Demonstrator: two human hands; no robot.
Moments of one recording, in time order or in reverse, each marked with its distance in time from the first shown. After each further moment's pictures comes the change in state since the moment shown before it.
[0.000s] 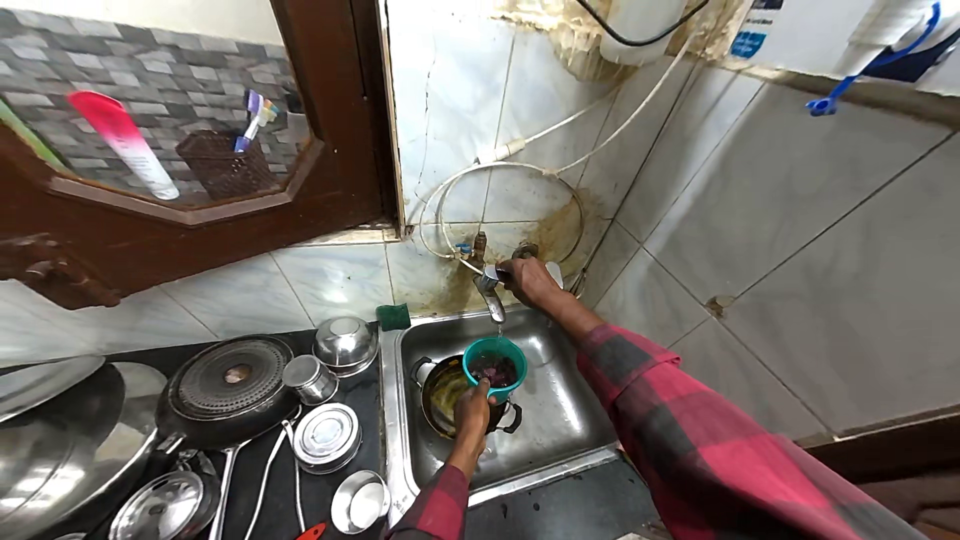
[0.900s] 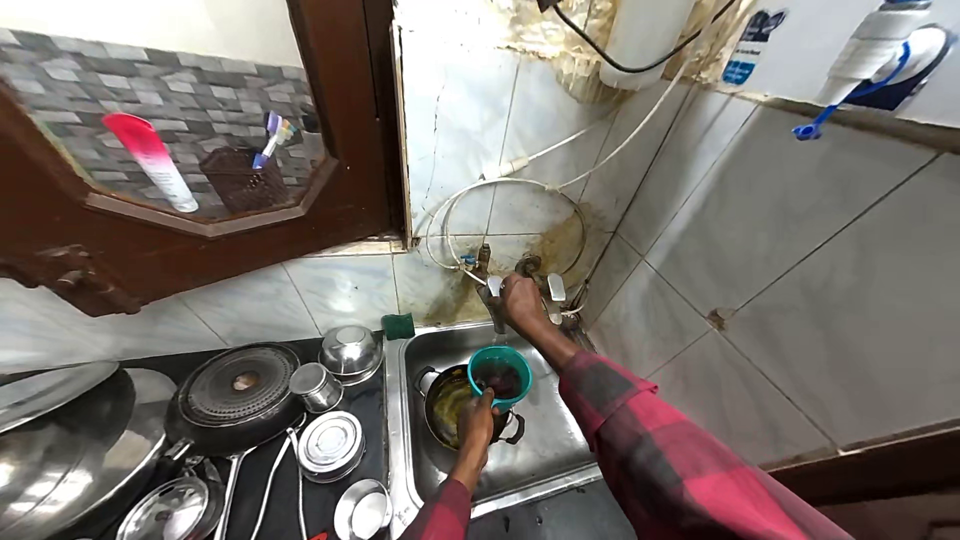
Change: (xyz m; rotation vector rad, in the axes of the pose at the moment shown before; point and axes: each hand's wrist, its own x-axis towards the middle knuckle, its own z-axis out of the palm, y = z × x) left_hand -0.006 0.001 -0.002 0.023 0.001 0.029; right_hand -0.023 -0.065 -0.007 0.206 0.049 0.426
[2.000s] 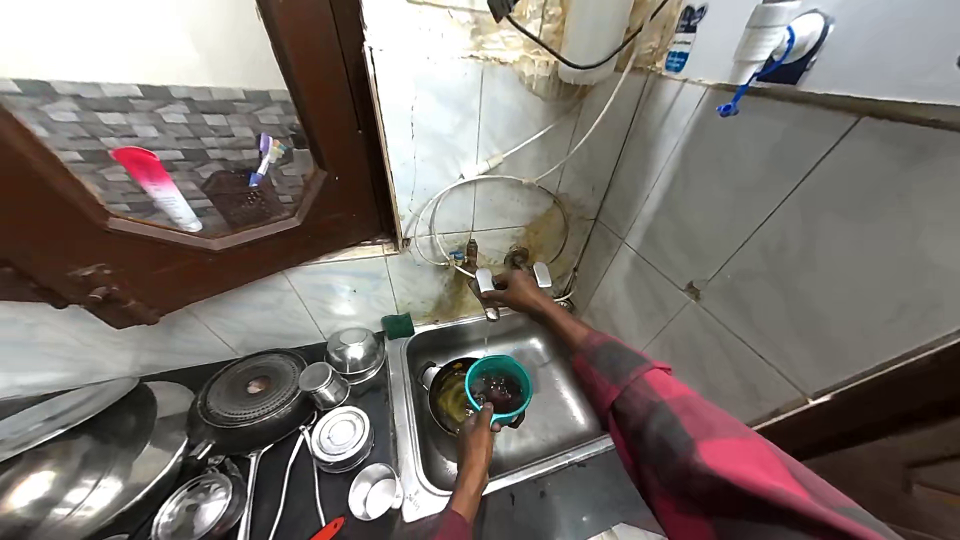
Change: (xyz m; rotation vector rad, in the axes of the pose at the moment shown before) left_hand -0.058 -0.028 -0.012 -0.050 0.013 0.036; right_hand 0.012 0.052 0.001 0.279 -0.107 -0.231
